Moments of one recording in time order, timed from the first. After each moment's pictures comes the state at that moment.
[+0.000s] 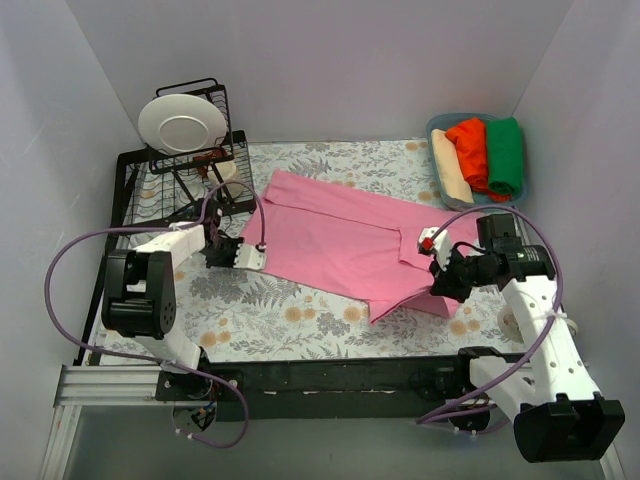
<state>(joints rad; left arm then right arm) -0.08 1.66 0.95 -0.60 0.28 1.68 0.09 0.96 0.93 -1.18 -0.63 -0.90</state>
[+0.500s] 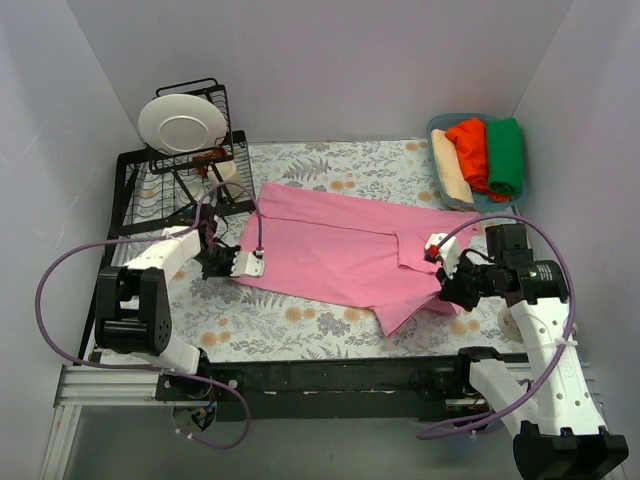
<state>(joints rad) -0.08 1.50 0.87 -0.80 0.31 1.63 0.09 0.82 0.96 -1.27 -0.56 -0.86</state>
